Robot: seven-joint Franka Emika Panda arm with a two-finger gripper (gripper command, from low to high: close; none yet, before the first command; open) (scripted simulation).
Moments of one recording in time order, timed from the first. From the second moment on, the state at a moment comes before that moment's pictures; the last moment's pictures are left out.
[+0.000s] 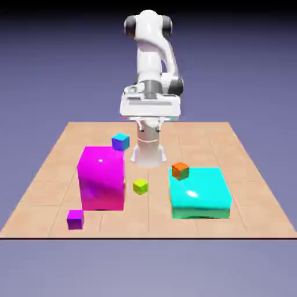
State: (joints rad) arm 0.05 -0.54 -0.03 -2.78 0.04 3.04 0.76
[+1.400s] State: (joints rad) arm 0.63 0.76 -1.02 -1.98 0.92 2.40 2.59
